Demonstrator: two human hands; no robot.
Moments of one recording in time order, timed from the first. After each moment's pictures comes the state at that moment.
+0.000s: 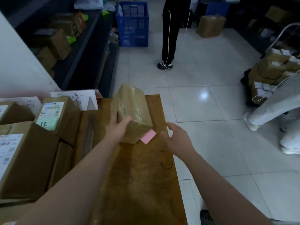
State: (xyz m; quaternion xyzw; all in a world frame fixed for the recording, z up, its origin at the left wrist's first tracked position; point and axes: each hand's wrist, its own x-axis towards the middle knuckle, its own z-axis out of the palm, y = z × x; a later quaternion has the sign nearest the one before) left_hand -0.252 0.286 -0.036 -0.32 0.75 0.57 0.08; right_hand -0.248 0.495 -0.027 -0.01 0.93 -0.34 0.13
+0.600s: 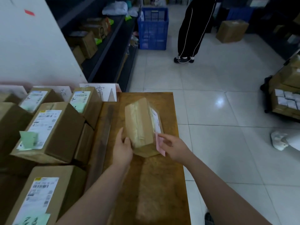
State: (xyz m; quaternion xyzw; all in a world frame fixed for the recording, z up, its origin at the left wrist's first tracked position) left_hand -0.126 0.316 -0.040 -0.38 0.71 0.59 -0.04; right_hand -0.188 0.494 -0.040 -0.12 0.86 -0.42 0.25
